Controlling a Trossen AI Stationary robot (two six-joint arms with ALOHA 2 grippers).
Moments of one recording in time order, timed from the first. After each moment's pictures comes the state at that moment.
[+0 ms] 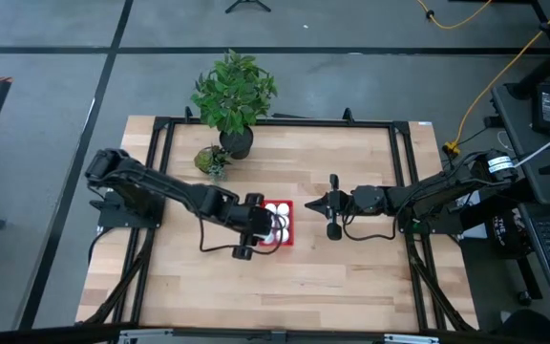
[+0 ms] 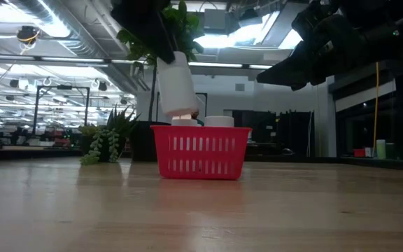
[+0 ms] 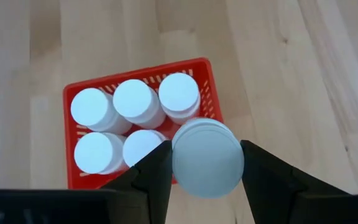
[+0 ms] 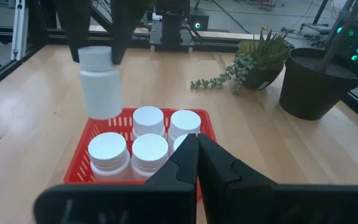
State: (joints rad) left arm -0.25 1.63 1.26 -0.62 -0.10 -0.07; right arm 0.15 1.31 0.39 0.65 0.22 0.00
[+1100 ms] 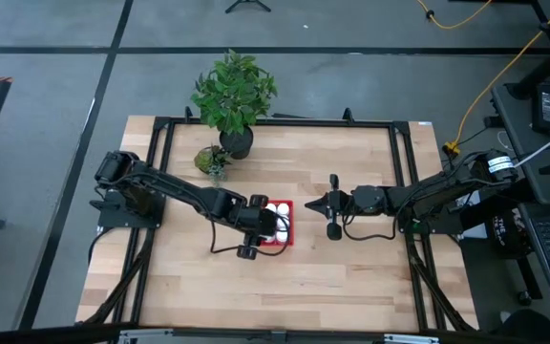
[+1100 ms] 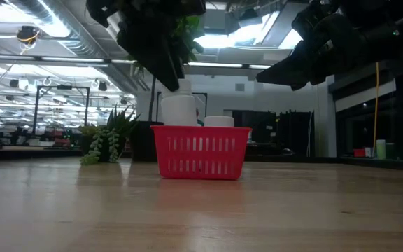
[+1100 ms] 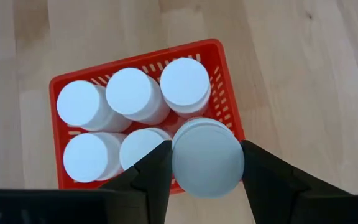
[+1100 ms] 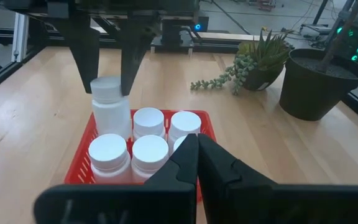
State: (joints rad) left arm -0.23 1.71 1.26 -0.60 -0.11 -0.03; right arm 0.15 1.31 0.39 0.65 0.22 0.00
